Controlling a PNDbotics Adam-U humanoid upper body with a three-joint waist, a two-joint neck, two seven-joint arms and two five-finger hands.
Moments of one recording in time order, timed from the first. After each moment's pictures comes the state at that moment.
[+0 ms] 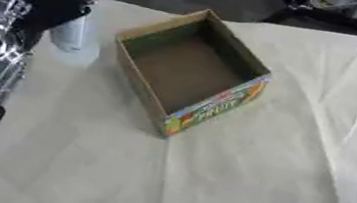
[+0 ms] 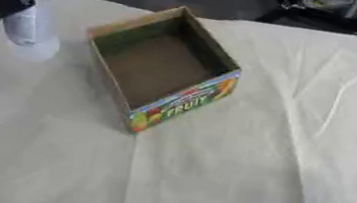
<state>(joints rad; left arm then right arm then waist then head) -0.71 0.43 -0.23 -1.74 0.18 0.28 0.20 0.20 -0.24 -0.19 -1.98 0.06 -0.42 -0.43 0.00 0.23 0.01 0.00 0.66</state>
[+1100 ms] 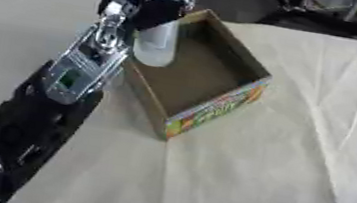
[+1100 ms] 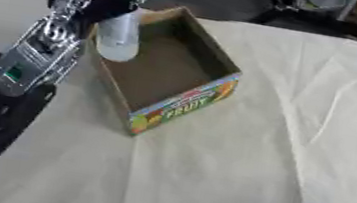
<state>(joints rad) -0.93 0.21 -0.29 -1.42 0.10 0.25 0.23 0.16 -0.25 -0.20 -1.98 -0.01 -0.47 -0.41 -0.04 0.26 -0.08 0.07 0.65</state>
